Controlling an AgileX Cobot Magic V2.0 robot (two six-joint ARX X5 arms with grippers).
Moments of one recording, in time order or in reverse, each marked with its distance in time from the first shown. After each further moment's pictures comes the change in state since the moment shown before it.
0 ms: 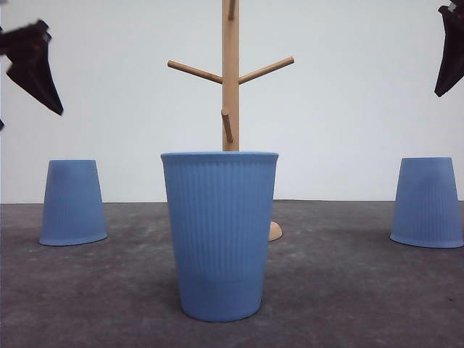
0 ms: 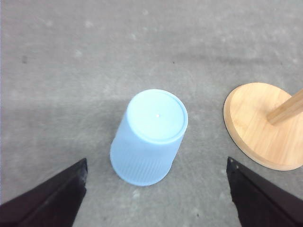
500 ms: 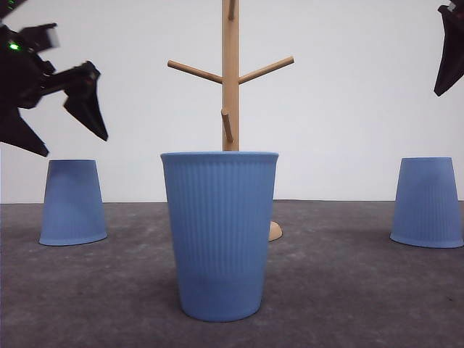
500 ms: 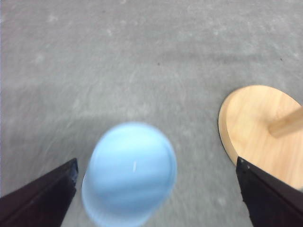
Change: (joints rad) left_arx -0.050 0.292 0.180 0.049 0.019 0.005; right_arx 0.000 0.000 0.000 0.006 0.000 0.000
